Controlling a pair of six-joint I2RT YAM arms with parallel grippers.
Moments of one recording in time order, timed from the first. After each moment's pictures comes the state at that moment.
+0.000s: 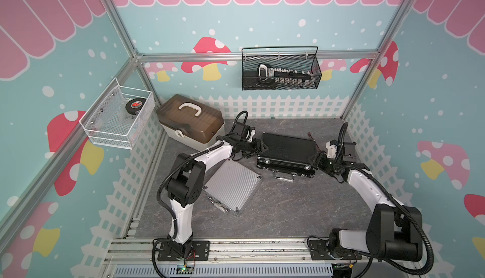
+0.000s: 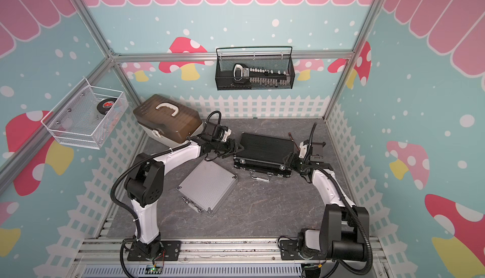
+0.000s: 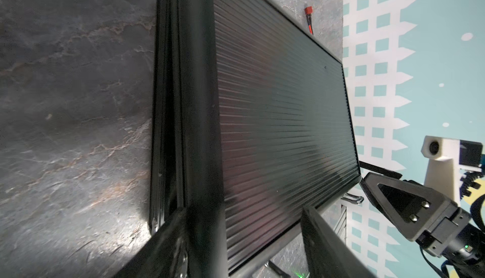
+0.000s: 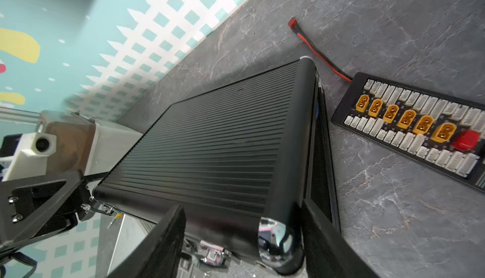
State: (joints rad) left arm -0.50 1.99 1.50 -0.31 0.53 -0.71; right arm -0.09 1.30 0.82 -0.38 -0.41 0.42
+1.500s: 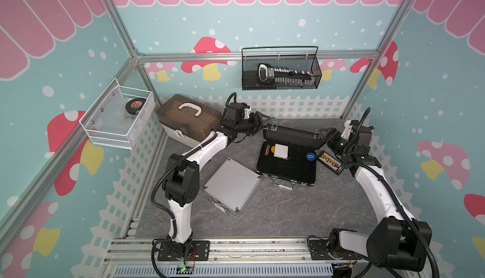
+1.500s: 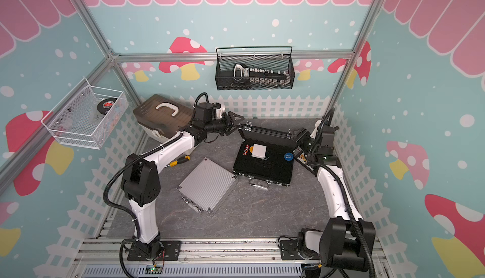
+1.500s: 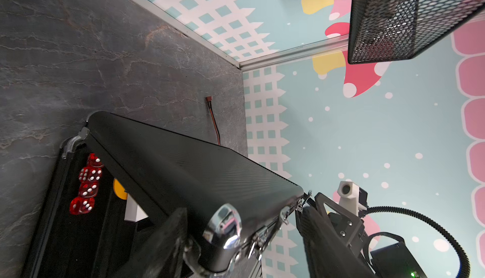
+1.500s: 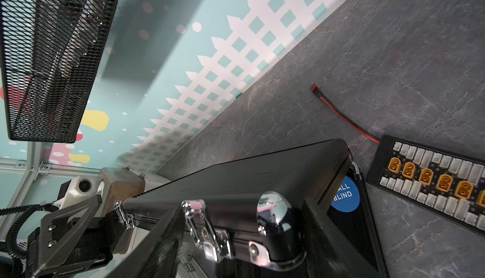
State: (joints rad) left arm -0.45 1.99 1.69 -0.06 0.58 -1.06; right arm -0.11 1.26 0.99 -0.18 -0.35 0.74
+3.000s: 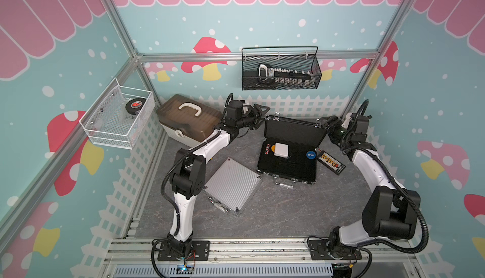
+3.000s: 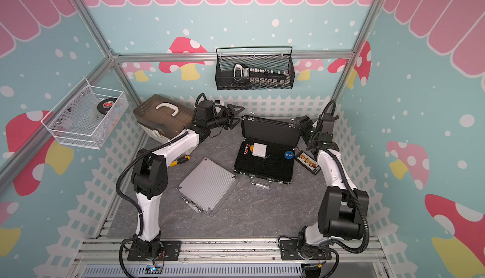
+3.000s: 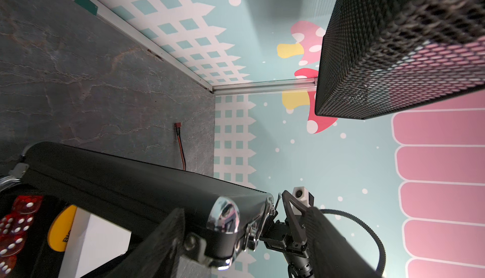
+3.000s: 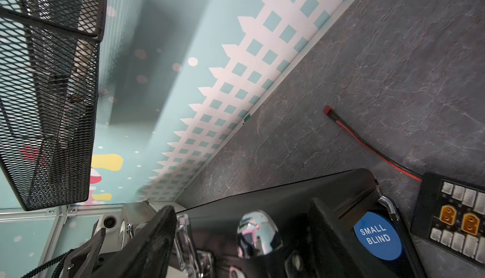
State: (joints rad) left arm -0.42 2.12 1.78 0.15 0.57 -1.31; right arm -0.15 1.51 1.17 -0.09 -0.38 0.89
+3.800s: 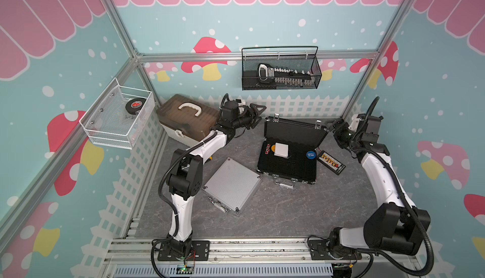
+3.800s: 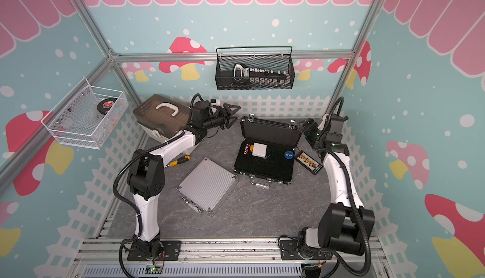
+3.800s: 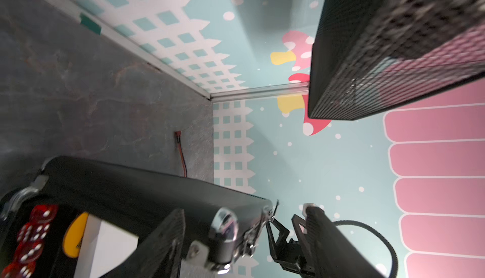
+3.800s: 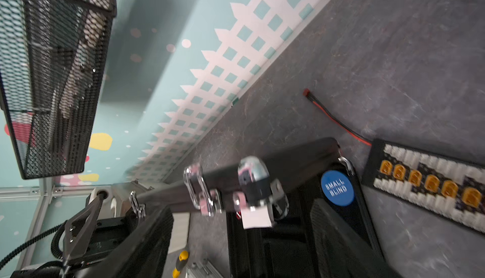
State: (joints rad) left arm -0.39 2.06 1.62 0.23 0.58 -1.28; right arm -0.20 1.31 1.19 -0.44 -0.40 0.73
